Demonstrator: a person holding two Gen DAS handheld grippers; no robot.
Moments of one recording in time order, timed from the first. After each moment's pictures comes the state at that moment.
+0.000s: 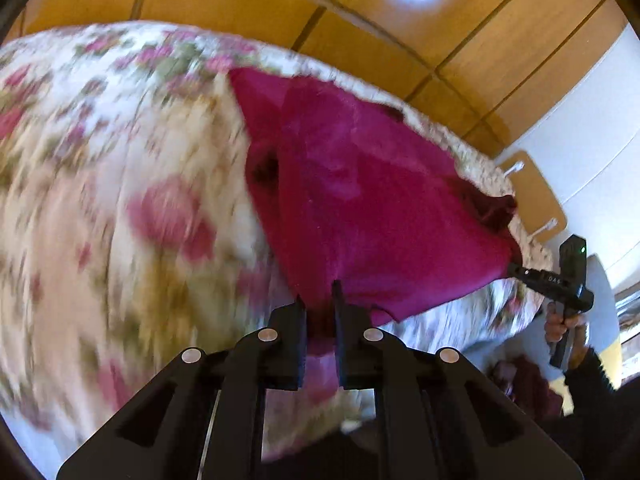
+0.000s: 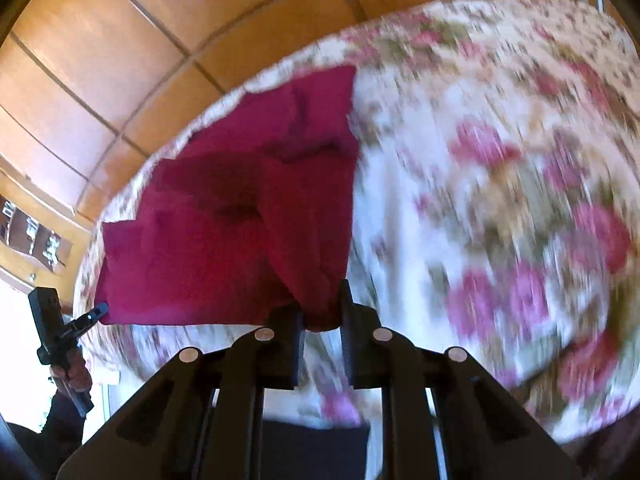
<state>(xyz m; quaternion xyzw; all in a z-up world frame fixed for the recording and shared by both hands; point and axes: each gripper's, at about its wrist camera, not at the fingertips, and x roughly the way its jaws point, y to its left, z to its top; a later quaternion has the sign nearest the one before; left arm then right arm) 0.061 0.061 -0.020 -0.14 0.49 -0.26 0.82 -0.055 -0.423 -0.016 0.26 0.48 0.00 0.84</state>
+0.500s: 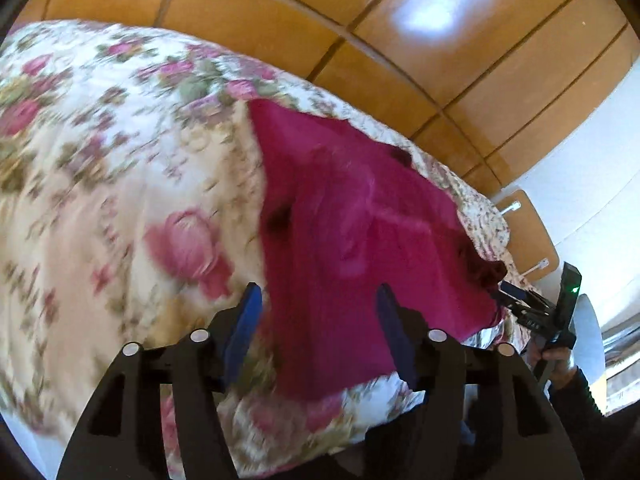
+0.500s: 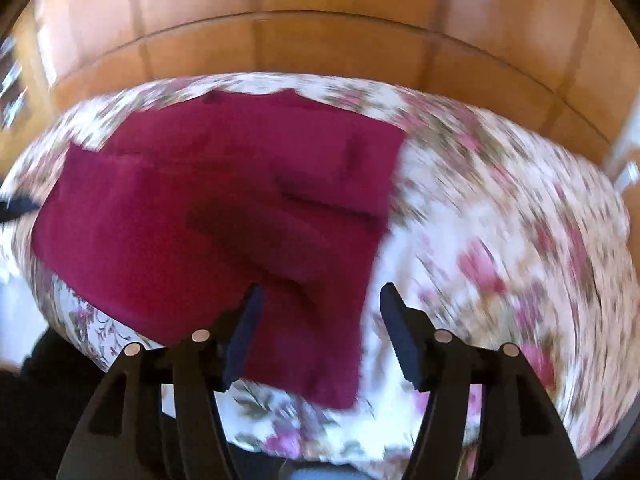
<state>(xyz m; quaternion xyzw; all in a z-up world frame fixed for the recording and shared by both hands) 0.090 0.073 -0.004 -0.19 0.45 -0.26 0.83 -0.011 -0.348 0.011 -0.04 0.46 0.00 0.89</state>
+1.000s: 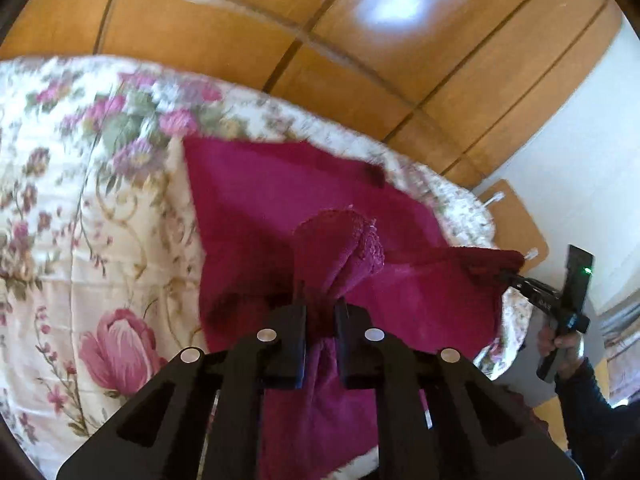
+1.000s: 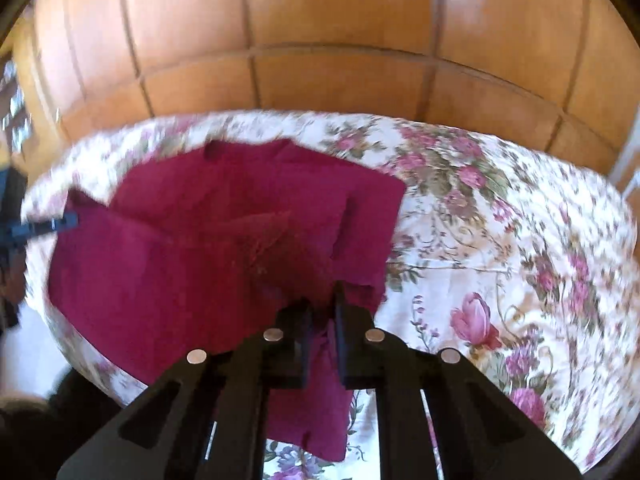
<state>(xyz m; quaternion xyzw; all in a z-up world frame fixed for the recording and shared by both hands) 0.137 0.043 0.016 -0.17 0.42 -0.31 0.84 0.008 -0.388 0.050 0.03 0.42 0.00 0.90</state>
